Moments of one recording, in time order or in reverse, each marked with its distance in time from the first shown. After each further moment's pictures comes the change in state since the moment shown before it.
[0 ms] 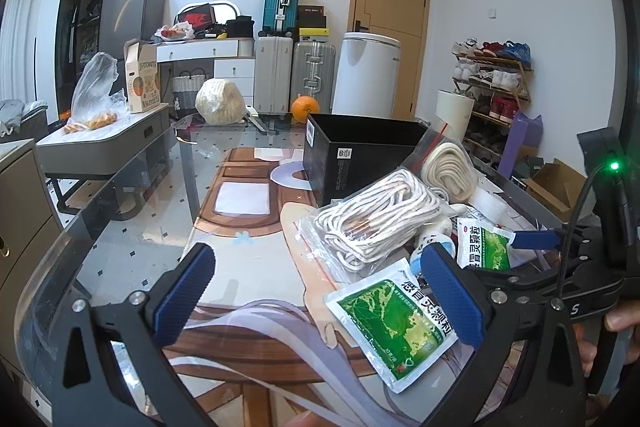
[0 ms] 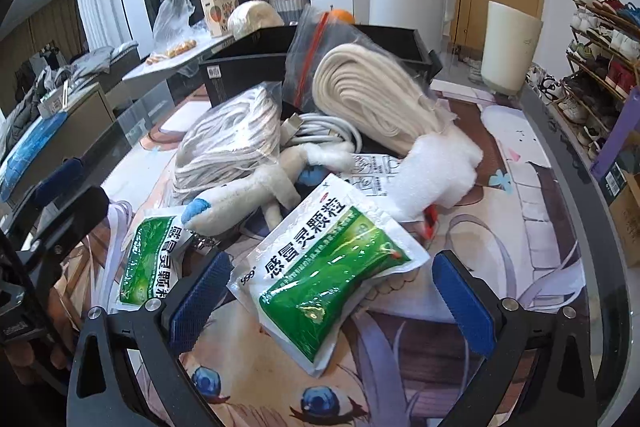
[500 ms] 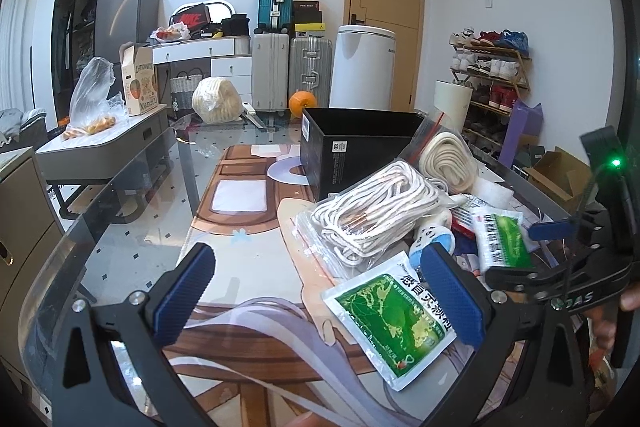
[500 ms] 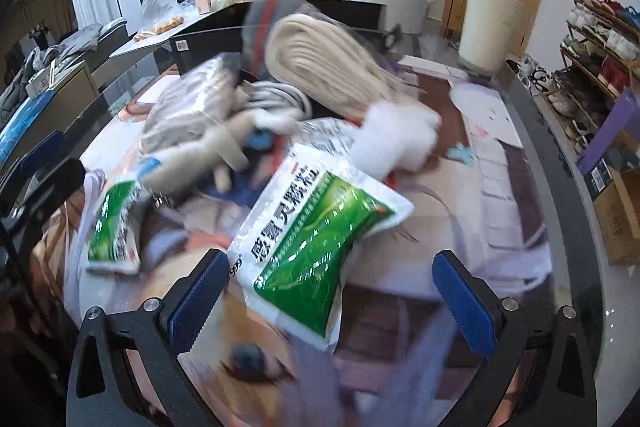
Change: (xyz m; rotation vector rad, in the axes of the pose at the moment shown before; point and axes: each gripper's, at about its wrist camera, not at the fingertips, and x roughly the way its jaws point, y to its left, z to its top) left arm 0.002 -0.002 -0.001 0.034 0.021 0.008; right arm -0.004 -0.034 -0.010 -0.030 0.076 -0.043
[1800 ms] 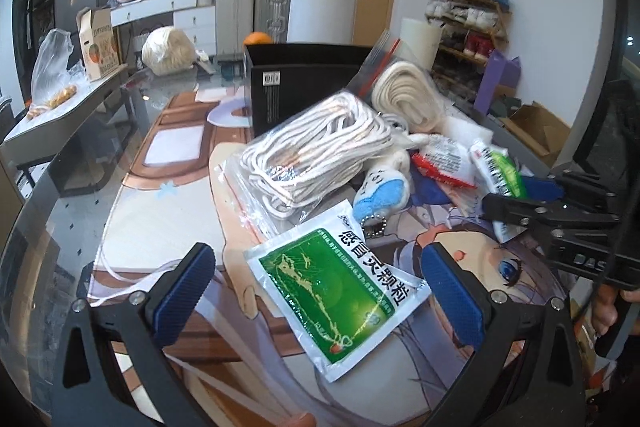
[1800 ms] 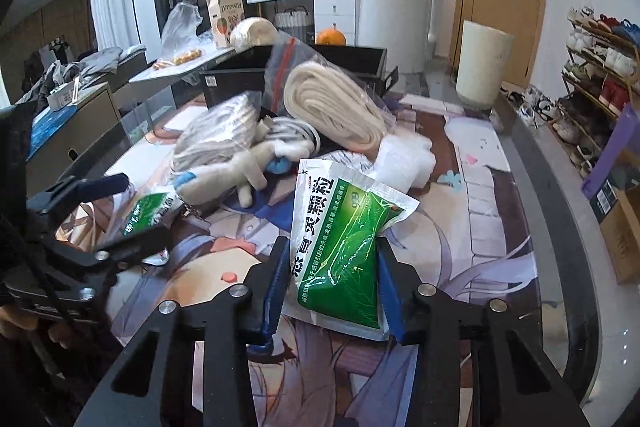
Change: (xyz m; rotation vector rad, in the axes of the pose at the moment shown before) left arm 0.025 -0.036 -0.005 0.038 0.210 -0.113; right arm -0.034 0.013 -0.013 -0.017 -0.167 0.031
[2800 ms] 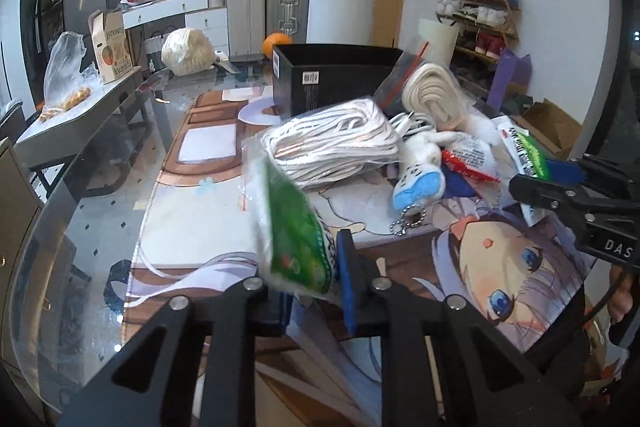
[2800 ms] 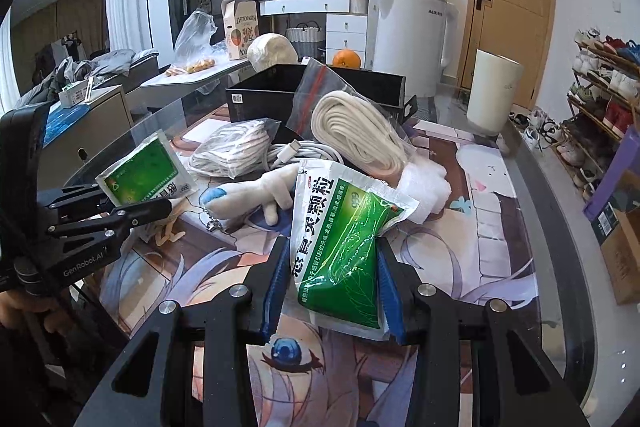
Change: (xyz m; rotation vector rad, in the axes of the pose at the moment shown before) left arm -0.006 0.021 -0.005 0.009 0.017 0.058; right arm -0.012 0.011 0.003 -0.040 -0.062 0.017
